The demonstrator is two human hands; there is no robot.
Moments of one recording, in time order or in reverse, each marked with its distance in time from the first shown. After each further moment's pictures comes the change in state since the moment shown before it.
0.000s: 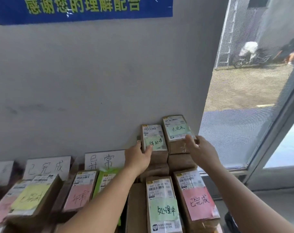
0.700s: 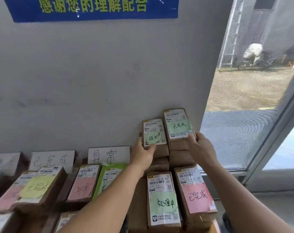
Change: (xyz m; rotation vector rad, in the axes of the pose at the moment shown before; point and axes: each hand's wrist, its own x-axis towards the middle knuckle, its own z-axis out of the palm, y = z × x) left_hand -0.018 0.010 0.004 -0.390 0.021 -0.085; right_hand -0.007 -0.008 0.004 0.111 0.046 0.003
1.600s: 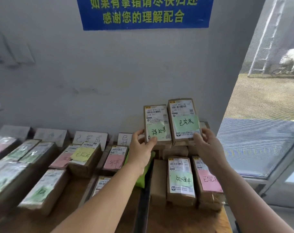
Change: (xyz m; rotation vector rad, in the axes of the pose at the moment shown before) left_hand -0.109 -0.002 -0.080 -0.361 0.172 0.048; right_hand -0.098 -0.042 -0.006 0.260 -0.149 -0.133
